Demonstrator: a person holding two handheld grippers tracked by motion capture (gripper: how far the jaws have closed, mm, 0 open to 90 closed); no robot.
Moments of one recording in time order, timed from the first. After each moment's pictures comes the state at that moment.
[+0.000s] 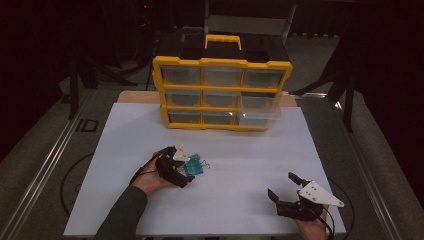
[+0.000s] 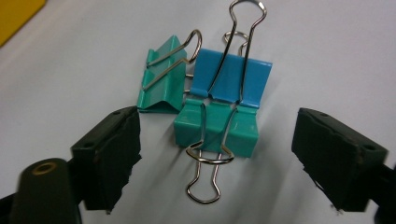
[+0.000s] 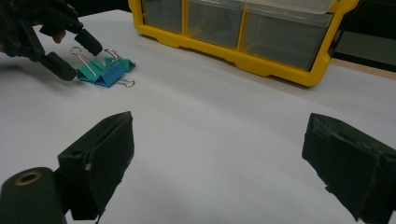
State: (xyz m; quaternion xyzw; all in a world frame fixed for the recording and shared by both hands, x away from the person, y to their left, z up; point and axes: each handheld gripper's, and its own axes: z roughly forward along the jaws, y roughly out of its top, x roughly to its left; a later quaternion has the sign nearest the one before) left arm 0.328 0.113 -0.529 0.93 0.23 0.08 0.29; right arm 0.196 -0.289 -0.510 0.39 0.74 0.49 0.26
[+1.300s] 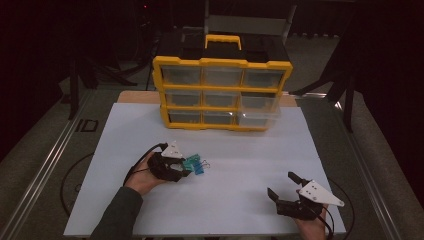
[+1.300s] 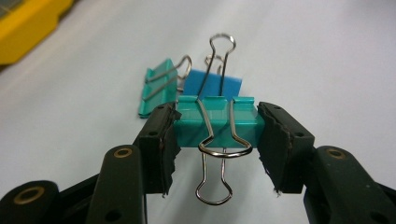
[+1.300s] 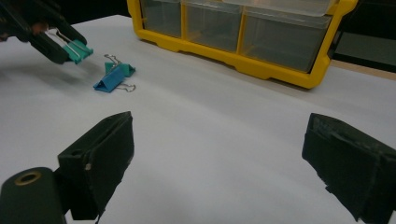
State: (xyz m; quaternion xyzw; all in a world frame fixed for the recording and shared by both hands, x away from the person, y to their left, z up) left arm 0.321 0.133 -0.498 0.91 0.23 0.06 0.34; right arm 0.198 -0.289 -0.511 0.39 0.73 0.50 0.26
